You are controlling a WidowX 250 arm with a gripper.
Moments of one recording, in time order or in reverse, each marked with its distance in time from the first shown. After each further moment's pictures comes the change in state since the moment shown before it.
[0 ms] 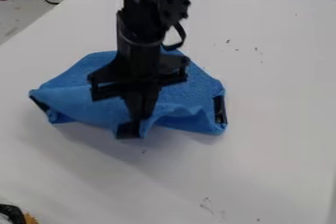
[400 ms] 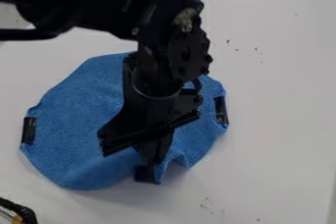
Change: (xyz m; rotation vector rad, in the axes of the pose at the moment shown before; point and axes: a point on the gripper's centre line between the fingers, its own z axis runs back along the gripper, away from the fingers) arm -0.049 0.002 -0.006 -0.012 0.027 0.123
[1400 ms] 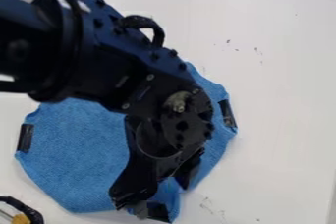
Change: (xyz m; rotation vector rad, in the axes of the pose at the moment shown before) arm -0.029 0.003 -0.026 -0.077 0.013 0.103
